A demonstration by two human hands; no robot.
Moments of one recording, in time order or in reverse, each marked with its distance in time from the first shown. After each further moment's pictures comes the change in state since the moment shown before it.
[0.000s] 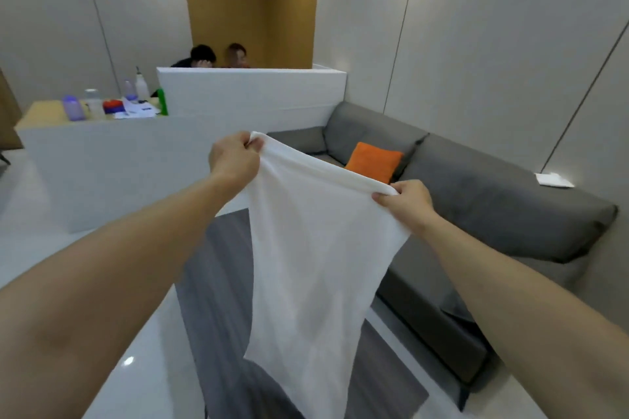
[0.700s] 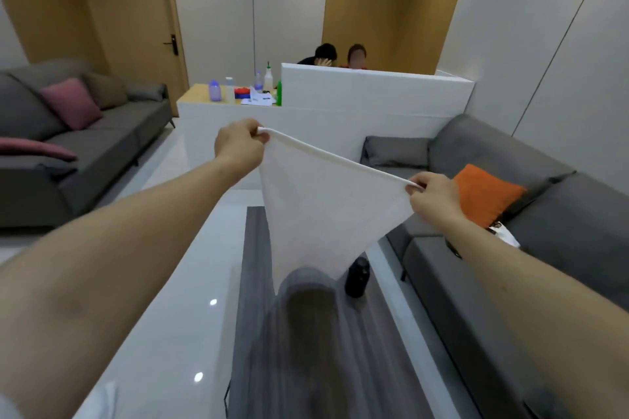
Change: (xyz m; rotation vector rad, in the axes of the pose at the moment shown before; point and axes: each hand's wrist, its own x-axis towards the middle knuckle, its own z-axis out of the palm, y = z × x) left_hand 0.009 -0.036 -0.039 0.211 0.251 -0.202; right_hand 0.120 -0.015 0.064 -0.146 -0.140 -0.407
